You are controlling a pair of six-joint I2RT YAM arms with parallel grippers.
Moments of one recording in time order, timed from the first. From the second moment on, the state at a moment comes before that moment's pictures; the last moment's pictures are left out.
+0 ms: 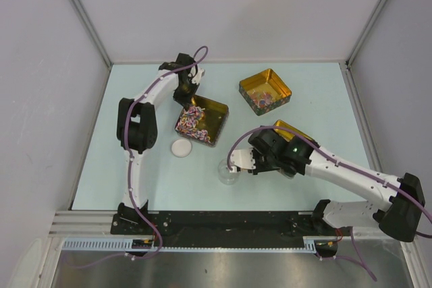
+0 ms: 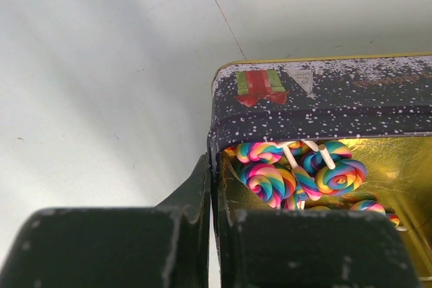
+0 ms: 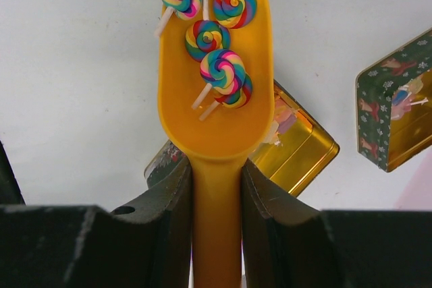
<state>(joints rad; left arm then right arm) -0.29 2.24 1.96 -0.93 0.03 0.14 0.96 1.18 1.00 -0.86 0.08 -0.82</state>
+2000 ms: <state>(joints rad) -0.29 2.26 1.97 -0.95 0.04 0.14 1.10 1.32 1.19 -0.92 0.30 -0.94</state>
